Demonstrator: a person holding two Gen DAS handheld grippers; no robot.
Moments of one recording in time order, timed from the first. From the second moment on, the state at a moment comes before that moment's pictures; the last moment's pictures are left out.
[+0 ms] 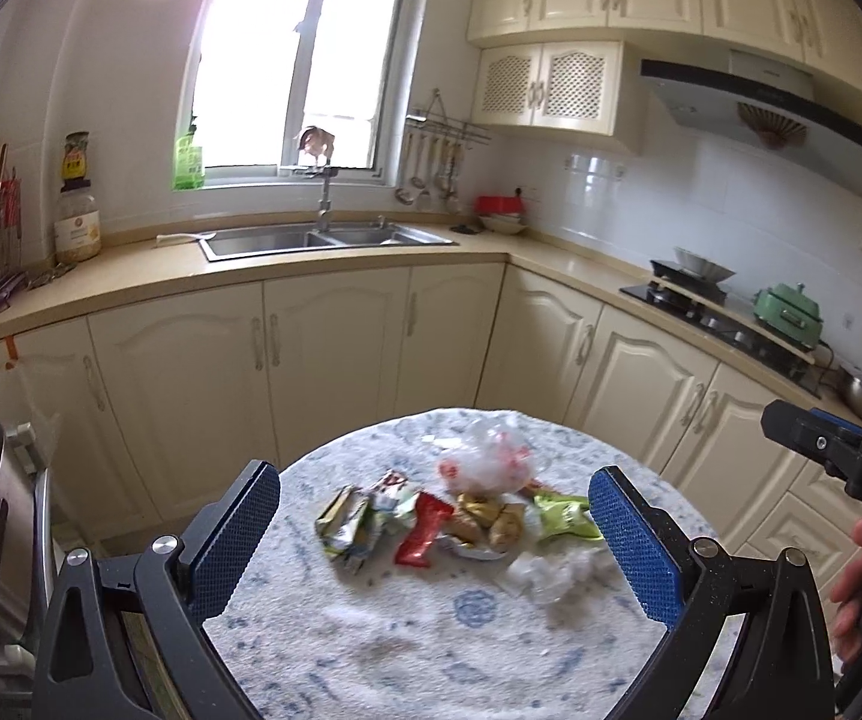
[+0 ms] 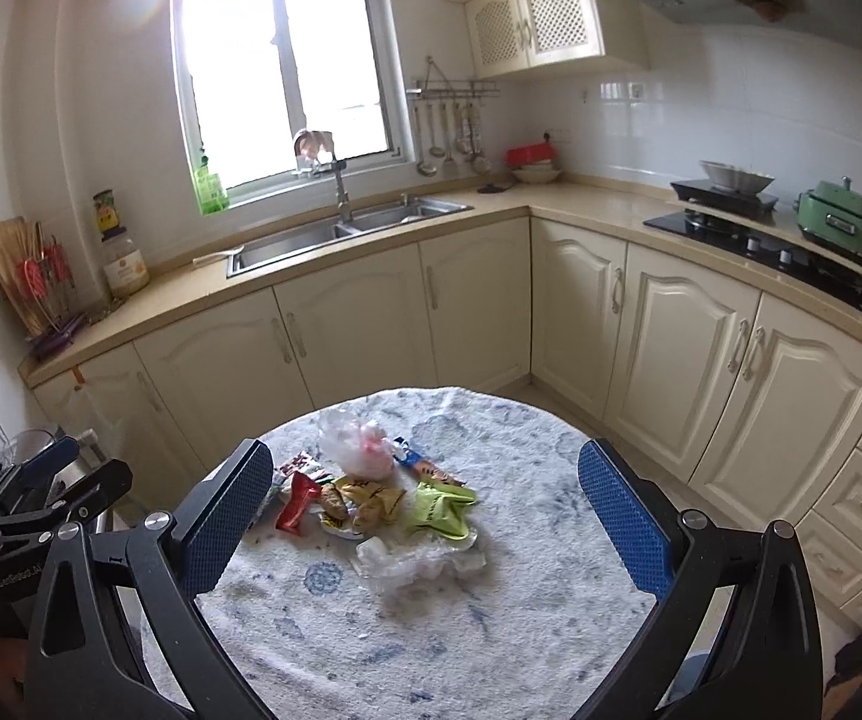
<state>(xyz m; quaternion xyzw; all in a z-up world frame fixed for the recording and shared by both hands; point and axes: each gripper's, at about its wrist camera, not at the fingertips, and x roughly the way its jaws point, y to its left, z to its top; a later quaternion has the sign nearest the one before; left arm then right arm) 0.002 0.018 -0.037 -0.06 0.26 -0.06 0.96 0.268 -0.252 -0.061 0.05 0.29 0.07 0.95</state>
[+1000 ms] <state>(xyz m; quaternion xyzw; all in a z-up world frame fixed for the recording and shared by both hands) 0.278 0.016 -0.180 0.02 0.45 -0.06 0.89 0.418 -0.228 -0.240 0.05 0.49 0.03 0.87</state>
